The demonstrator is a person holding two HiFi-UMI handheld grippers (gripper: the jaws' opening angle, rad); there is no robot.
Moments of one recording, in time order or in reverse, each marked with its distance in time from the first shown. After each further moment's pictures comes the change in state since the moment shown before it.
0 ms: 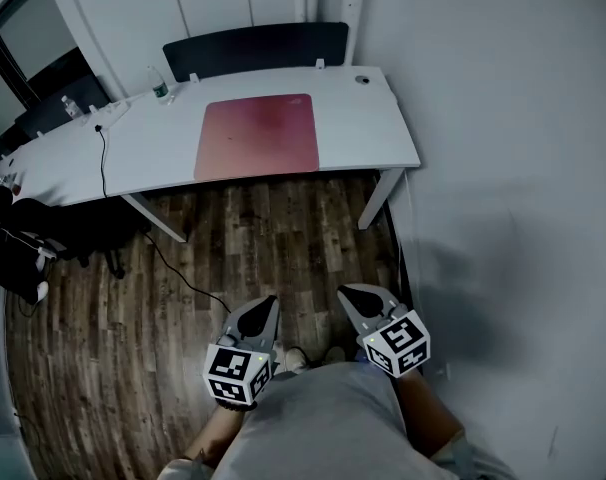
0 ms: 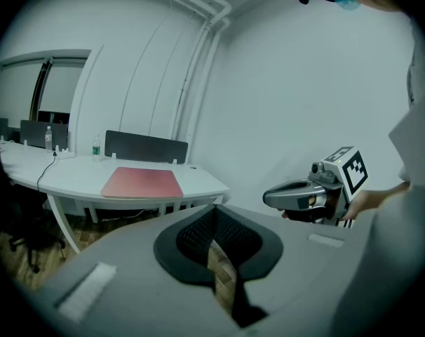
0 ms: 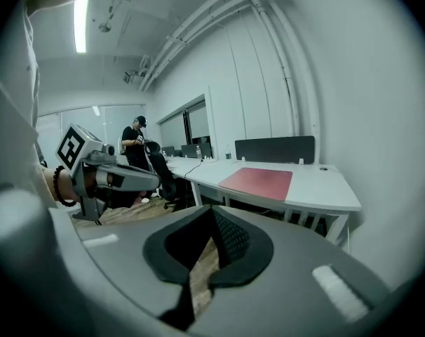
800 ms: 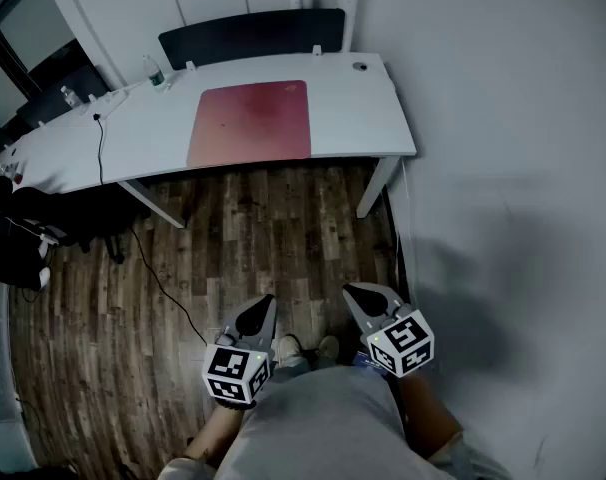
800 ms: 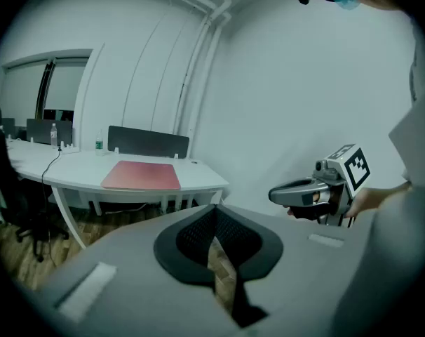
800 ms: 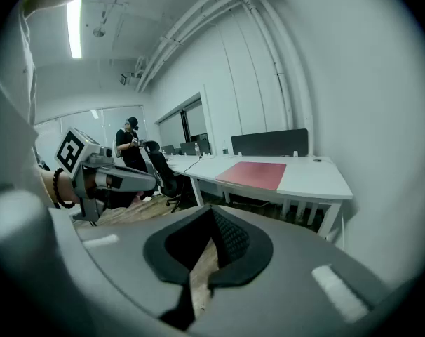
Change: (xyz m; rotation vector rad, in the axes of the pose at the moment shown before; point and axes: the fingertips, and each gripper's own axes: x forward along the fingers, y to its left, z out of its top) left arm 0.013 -0.038 -0.014 -0.019 0.032 0.051; right arm -0.039 -0.031 -0.023 0.039 0.023 0.013
